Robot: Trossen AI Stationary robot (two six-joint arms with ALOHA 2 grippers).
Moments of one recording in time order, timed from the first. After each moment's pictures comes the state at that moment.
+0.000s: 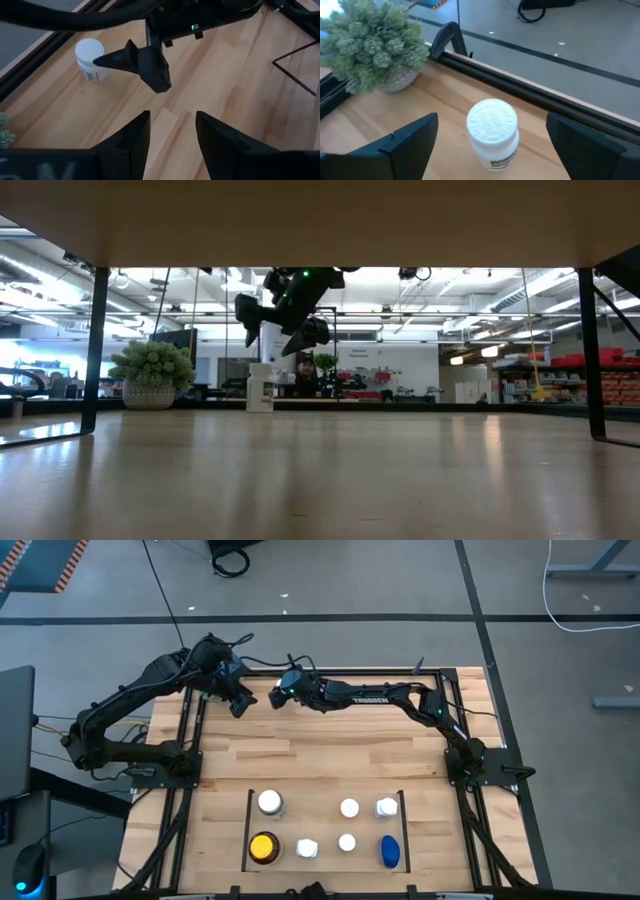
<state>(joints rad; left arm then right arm) 0.67 1.13 1.18 -0.95 0.27 -0.06 -0.28 2.30 1.90 -0.21 0.49 0.53</state>
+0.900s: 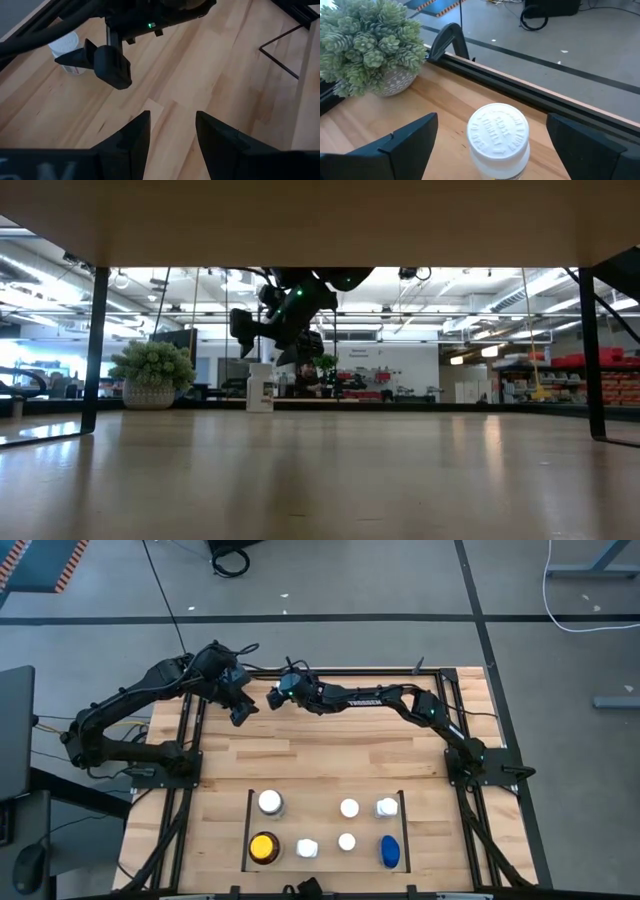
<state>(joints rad) 0.58 1.12 1.18 -0.98 0.27 -0.09 -0.30 2.37 1.90 -0.08 0.50 0.49</state>
